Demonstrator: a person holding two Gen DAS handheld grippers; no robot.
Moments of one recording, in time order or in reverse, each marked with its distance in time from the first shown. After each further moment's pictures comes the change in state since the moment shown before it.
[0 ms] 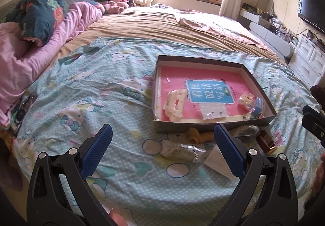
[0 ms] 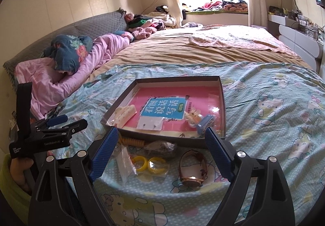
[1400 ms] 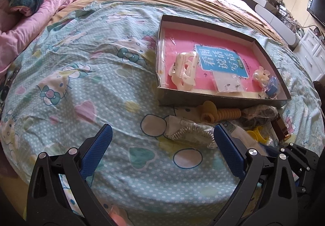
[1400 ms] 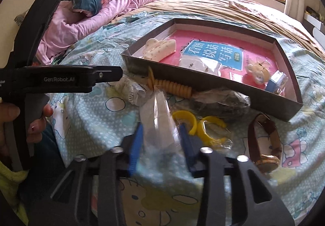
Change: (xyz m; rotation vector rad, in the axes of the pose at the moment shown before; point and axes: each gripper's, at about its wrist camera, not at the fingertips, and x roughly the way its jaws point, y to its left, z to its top) left arm 0.056 0.012 -0.018 -0.045 0.215 -0.046; right arm 0.094 0.064 -0.067 -0.185 0.270 0.107
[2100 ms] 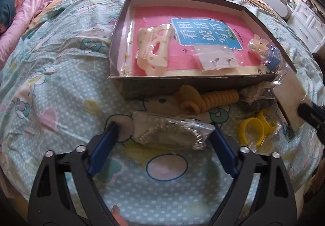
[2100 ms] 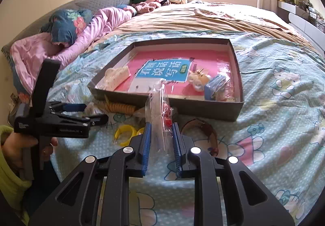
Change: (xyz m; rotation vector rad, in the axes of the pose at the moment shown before) left arm 0.042 -0.035 -0.002 0.156 0.110 -0.020; right arm -0.054 -0.074 -0.002 0.167 -0.115 -0.075
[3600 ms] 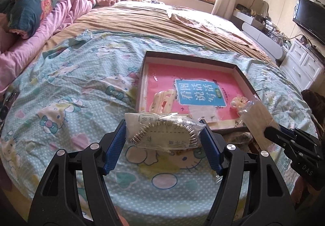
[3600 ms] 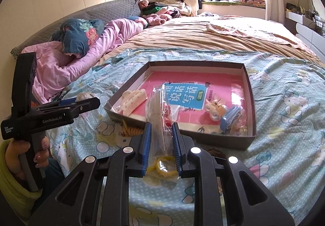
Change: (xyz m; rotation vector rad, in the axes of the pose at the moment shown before) left arm -0.079 0.012 0.015 -0.120 -0.299 -0.027; right arm -0.006 0.021 0.034 -0.039 -0.081 0.059
